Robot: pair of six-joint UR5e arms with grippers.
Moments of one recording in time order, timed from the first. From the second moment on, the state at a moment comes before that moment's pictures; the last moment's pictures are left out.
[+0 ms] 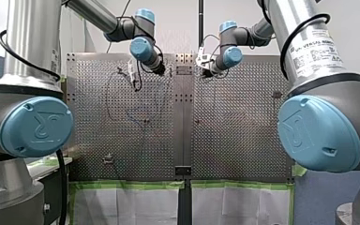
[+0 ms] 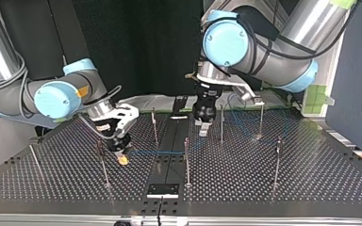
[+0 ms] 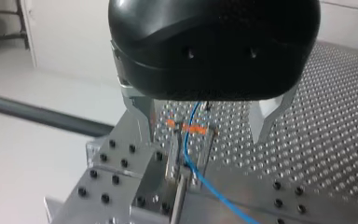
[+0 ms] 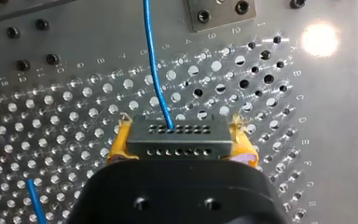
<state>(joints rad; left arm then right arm) -0.41 -1.65 -1.65 -3.03 -1.80 -1.80 2.06 -1.12 1.18 0.00 1.36 1.81</state>
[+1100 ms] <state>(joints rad) -0.61 -1.71 -1.45 -3.07 -1.98 -1.71 2.04 -1.17 1.18 0.02 1.36 1.82</state>
